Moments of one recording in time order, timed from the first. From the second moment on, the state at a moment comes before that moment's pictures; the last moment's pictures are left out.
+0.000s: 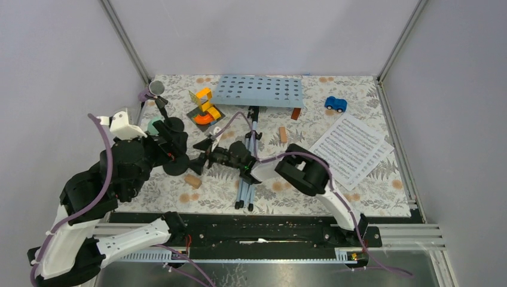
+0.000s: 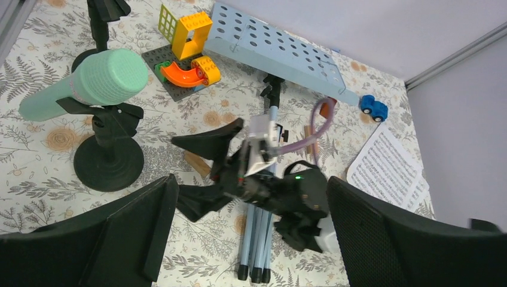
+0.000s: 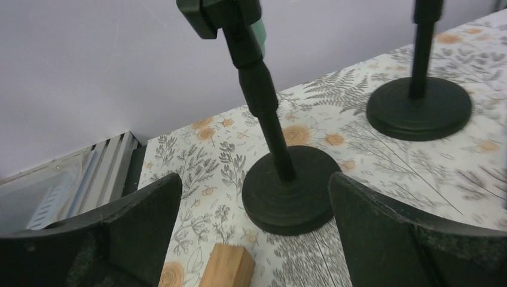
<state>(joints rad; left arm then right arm) -0.90 0.74 1.45 -1.13 -0.74 -0.75 1.04 2.29 1.30 1.13 -0.27 0.32</state>
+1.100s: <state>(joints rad) -0.90 0.60 1.42 -1.16 -0.73 -0.75 1.12 2.88 2.30 0.86 -0.07 0.14</state>
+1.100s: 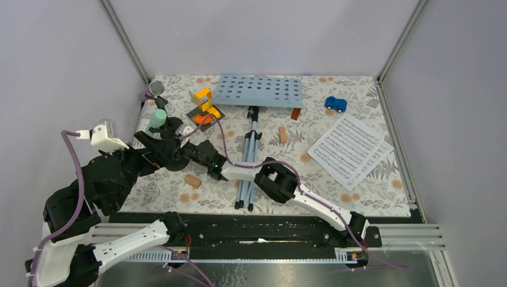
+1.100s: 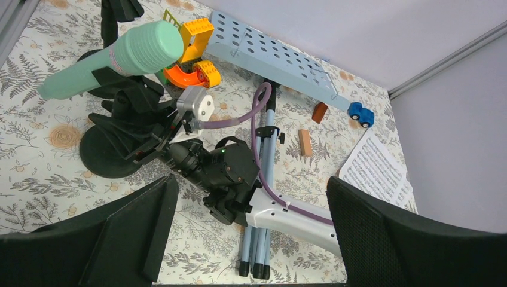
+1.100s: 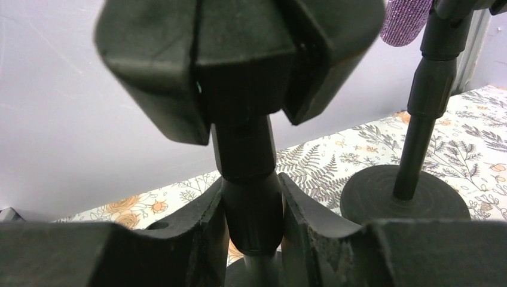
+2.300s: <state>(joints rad) -0.90 0.62 1.34 -0.83 -0.31 -0.43 1.12 1.33 0.55 1.10 0.27 -0.17</state>
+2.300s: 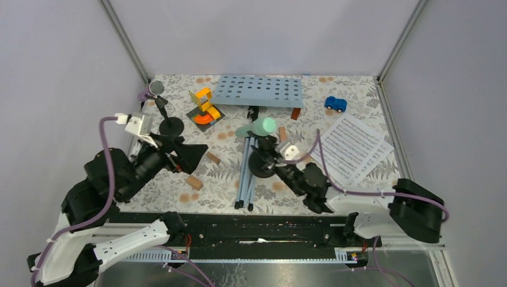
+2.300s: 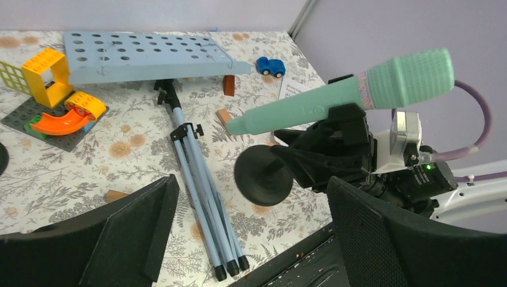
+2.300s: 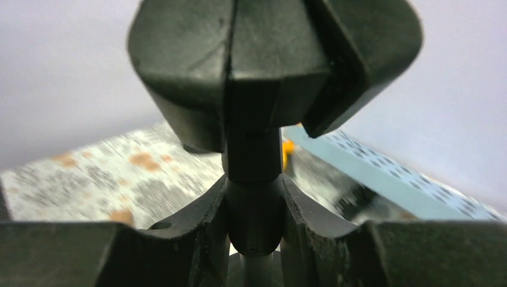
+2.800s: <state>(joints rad) -0.90 0.70 1.19 -0.69 -0.24 -0.48 0.99 1.33 0.13 1.27 0.48 -0.15</state>
